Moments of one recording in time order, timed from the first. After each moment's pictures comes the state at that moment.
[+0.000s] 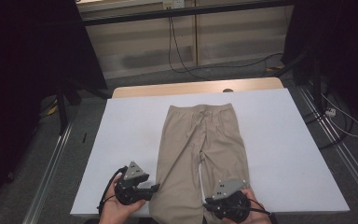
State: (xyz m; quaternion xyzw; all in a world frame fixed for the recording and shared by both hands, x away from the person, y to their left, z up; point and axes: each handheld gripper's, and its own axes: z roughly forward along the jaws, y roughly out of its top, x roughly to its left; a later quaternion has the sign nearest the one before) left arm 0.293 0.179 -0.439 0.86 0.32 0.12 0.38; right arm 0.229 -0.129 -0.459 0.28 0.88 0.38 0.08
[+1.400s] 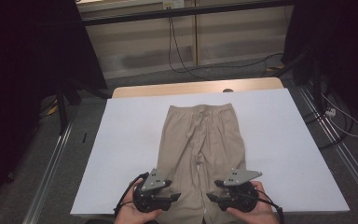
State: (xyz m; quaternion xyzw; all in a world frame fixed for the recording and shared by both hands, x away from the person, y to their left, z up) left arm 0.282 0.139 -0.443 0.87 0.26 0.10 0.41; right arm 0.249 -0.157 -0.453 0.34 0.83 0.43 0.12
